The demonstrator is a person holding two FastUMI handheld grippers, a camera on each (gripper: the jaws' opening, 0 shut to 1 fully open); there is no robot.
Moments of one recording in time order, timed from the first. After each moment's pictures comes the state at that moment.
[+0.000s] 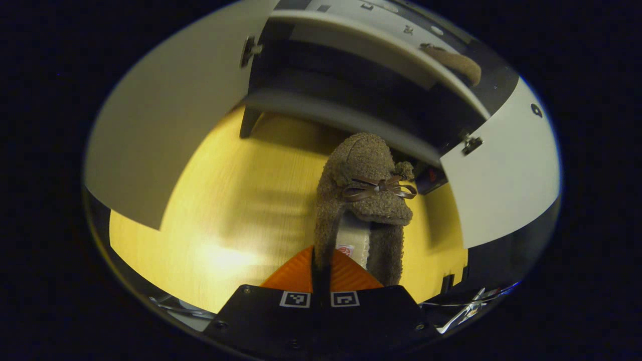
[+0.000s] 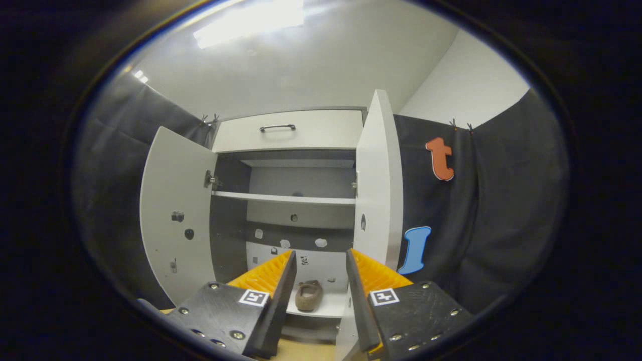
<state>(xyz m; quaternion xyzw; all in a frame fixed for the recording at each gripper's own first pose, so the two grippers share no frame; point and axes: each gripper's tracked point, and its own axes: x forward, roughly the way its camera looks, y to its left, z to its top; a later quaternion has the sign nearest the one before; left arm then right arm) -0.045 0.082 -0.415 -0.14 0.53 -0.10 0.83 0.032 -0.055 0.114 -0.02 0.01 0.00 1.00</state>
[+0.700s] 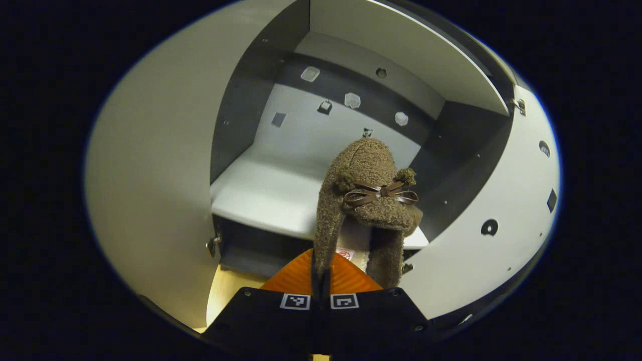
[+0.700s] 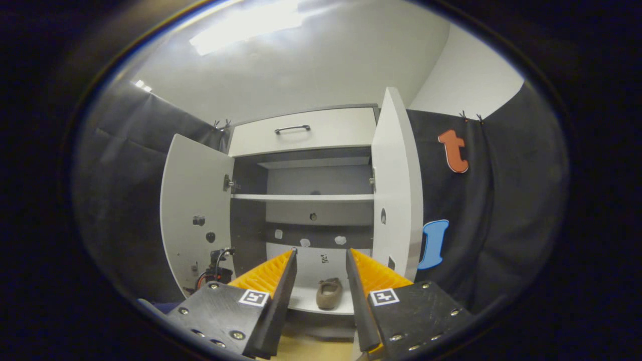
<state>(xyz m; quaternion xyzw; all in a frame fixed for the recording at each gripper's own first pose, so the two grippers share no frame) -0.023 0.090 -0.412 -0.16 0.32 -0.13 0.92 0.017 -0.031 0.109 0.00 0.02 0.05 1.00</state>
